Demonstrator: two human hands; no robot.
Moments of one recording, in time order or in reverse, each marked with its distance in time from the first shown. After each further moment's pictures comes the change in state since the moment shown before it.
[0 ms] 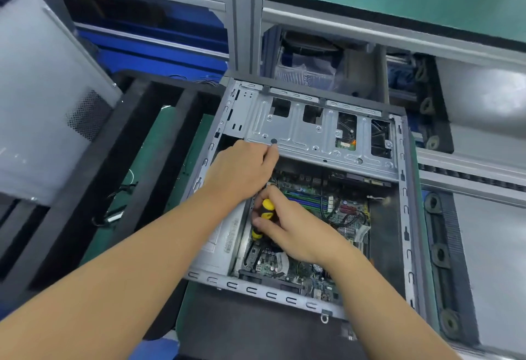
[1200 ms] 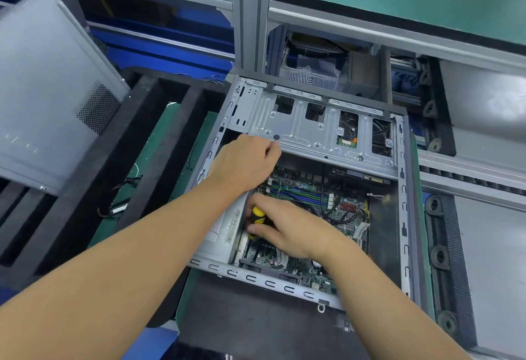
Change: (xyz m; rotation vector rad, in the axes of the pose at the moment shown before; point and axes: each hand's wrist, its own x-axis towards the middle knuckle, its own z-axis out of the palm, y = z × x) left_hand 0.000 0.005 -0.006 -0.036 -0.019 -0.031; right_hand 0.003 -0.006 0.003 -0.148 -0.101 -0.171
